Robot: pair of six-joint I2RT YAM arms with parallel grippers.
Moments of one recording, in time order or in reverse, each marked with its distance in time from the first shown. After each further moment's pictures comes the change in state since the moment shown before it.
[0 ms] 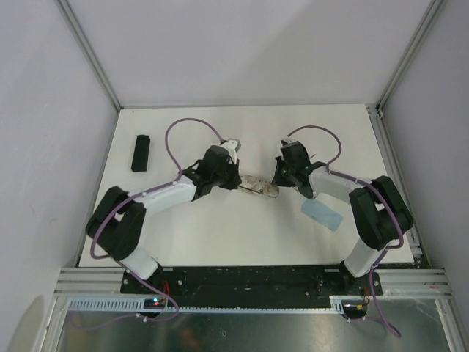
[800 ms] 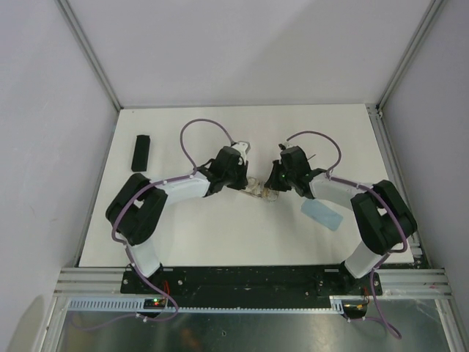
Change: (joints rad) left arm -0.027 0.158 0.087 0.013 -0.023 0.016; right arm 0.037 -0.042 -0.084 0.109 -0.081 0.082
